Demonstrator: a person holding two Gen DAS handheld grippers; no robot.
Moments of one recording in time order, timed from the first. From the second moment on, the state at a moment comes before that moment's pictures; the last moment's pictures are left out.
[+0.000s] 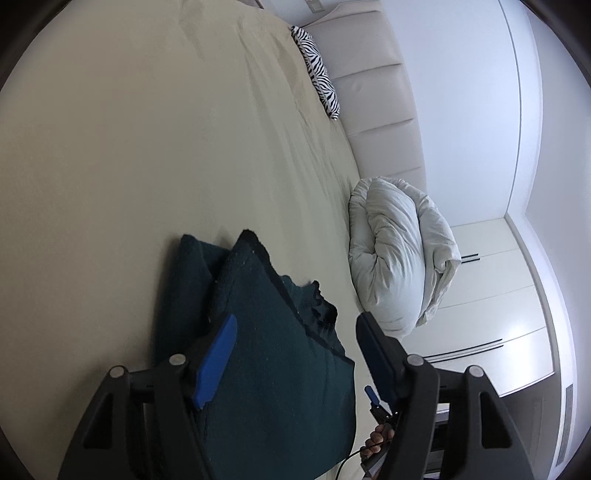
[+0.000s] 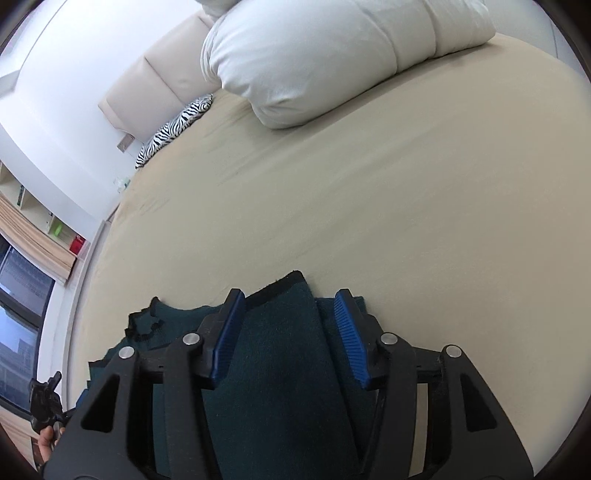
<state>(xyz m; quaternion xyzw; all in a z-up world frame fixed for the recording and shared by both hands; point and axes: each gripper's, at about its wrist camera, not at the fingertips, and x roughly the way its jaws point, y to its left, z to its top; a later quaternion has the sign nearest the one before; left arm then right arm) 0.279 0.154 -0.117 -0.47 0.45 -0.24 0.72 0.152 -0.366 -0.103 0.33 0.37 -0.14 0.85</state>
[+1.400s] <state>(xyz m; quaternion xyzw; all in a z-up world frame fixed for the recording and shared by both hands) 0.143 0.124 -0.108 -0.15 0.48 -0.17 0.84 0.017 -0.297 -0.116 0.22 0.44 -0.17 0.85</state>
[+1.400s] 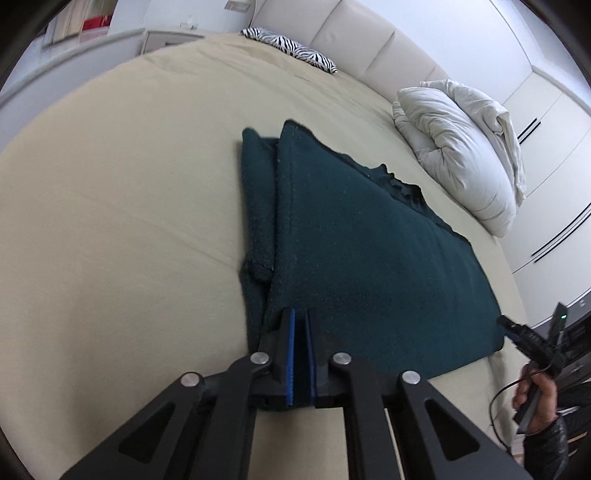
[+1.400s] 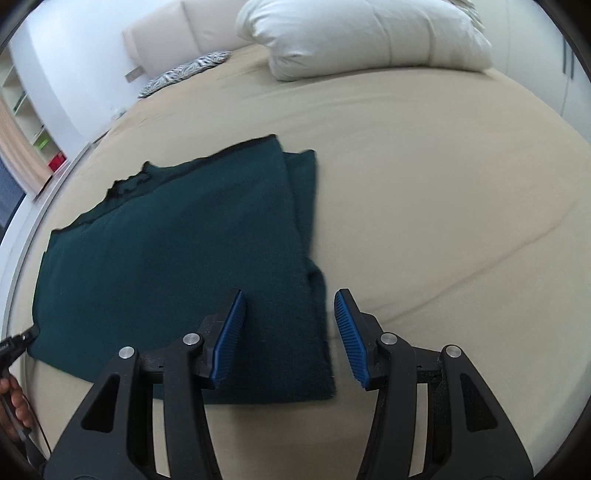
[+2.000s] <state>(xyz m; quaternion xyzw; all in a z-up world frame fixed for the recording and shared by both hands) 0.124 0.019 -0.120 -0.08 0.49 -0.22 0.84 0.053 -0.166 -0.166 0.42 0.46 0.13 0.77</state>
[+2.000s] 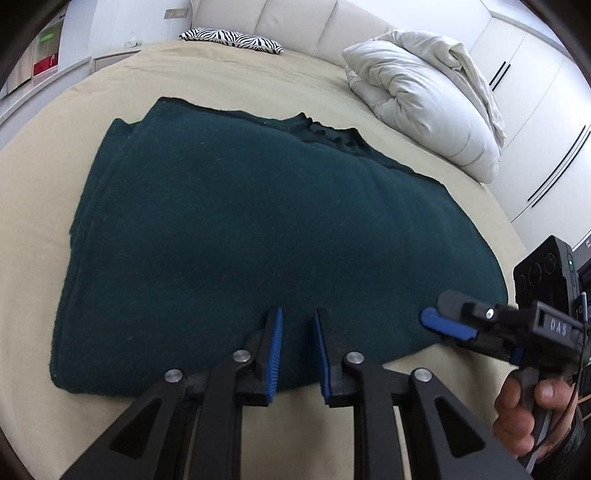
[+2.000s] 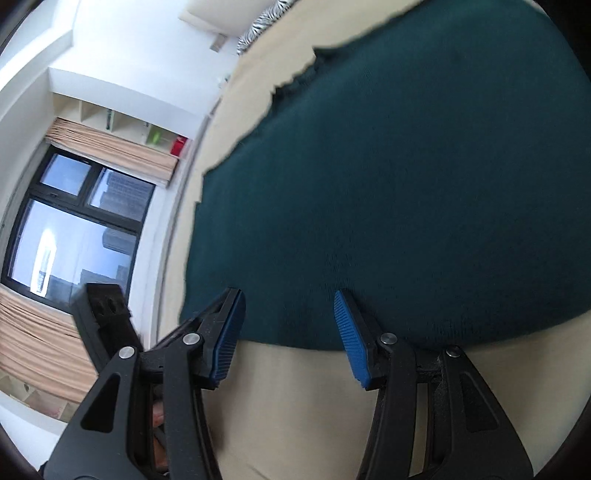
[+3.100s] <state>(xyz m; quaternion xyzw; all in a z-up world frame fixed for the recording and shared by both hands) 0.157 0.015 -0.098 0.00 0.48 -0.15 0.86 0.089 -0.202 -0.121 0.45 0.39 0.11 0.80</state>
